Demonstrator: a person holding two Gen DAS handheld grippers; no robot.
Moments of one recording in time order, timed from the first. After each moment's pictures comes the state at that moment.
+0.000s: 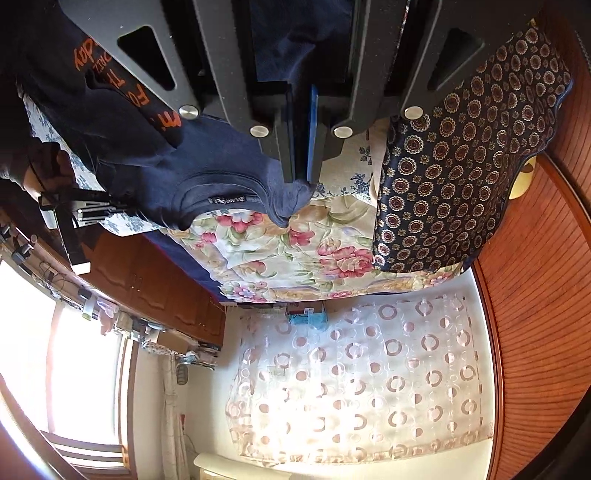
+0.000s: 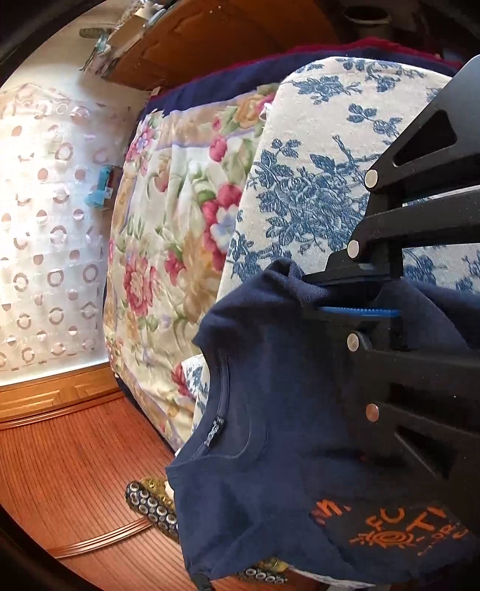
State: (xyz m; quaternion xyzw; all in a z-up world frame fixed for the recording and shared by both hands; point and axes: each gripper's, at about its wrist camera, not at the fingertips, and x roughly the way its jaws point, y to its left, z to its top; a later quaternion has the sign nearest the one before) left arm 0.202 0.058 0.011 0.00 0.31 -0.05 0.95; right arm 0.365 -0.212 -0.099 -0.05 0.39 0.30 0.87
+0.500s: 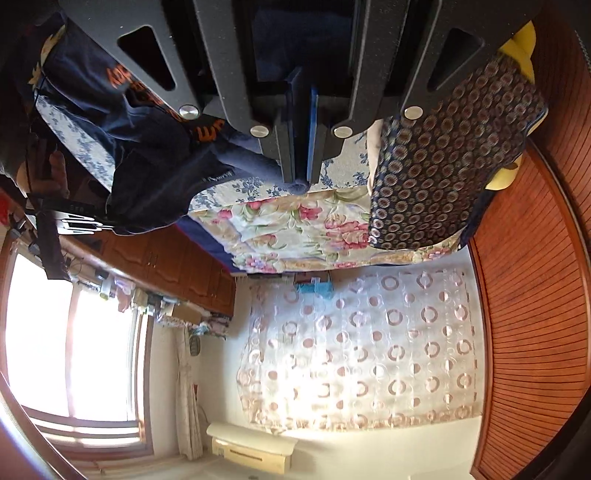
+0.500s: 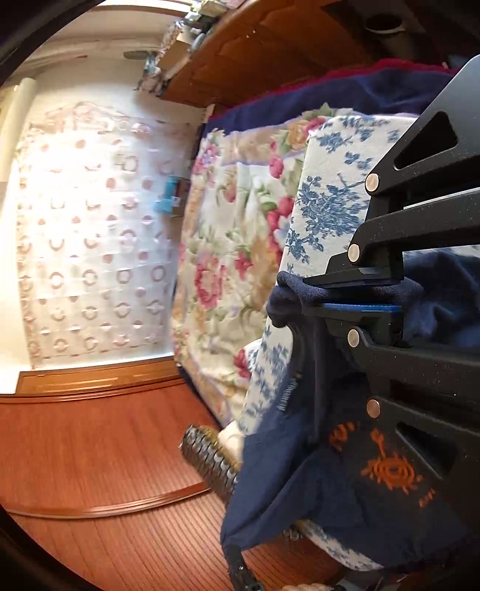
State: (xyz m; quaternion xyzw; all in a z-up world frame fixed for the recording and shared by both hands) left arm 0.115 0.065 0.043 -0.01 0.24 -0.06 0.97; right arm 0.246 -0.264 -0.035 -0.03 0.26 0.30 0.92
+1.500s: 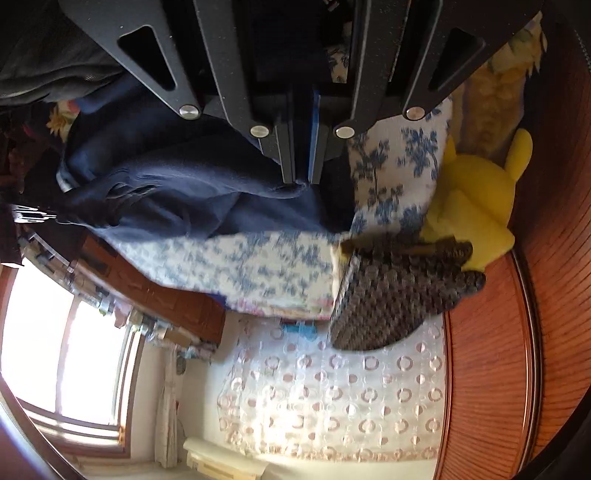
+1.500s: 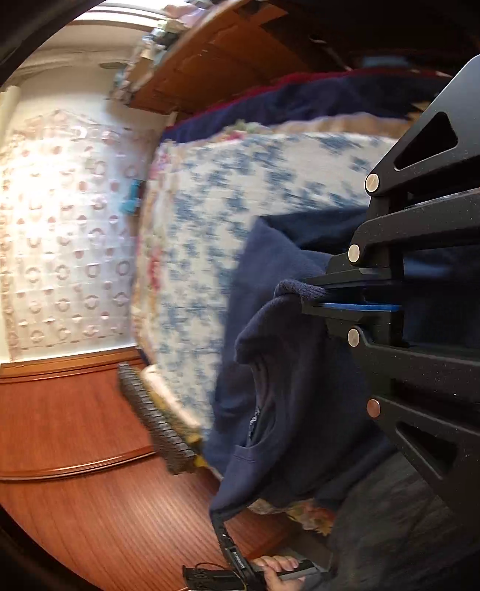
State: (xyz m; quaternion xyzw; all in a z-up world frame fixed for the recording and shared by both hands) left arm -0.055 0.097 -0.054 -0.05 0.32 -0.04 0.95; right arm 0.010 -0.357 -0.075 -0.05 0.36 0.29 0.89
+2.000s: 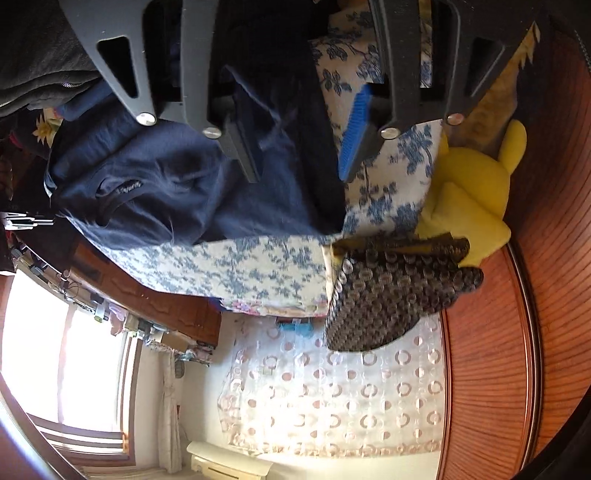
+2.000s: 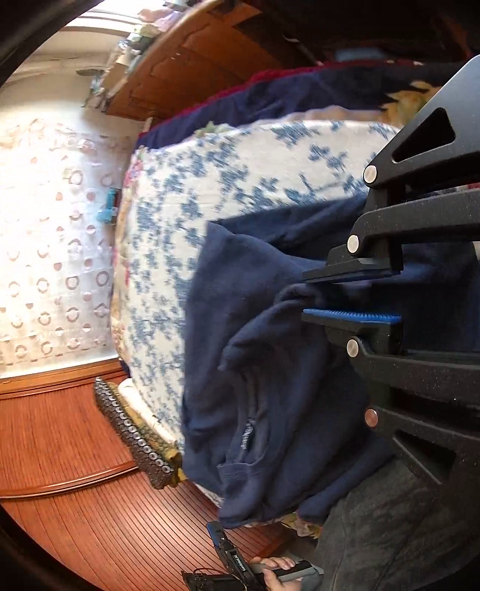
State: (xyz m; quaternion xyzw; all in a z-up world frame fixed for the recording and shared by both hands) left arm -0.057 0.099 -0.051 -0.03 0.30 -0.03 0.95; right arm 0.013 -0.361 -0.077 -0.04 0.36 0.27 0.89
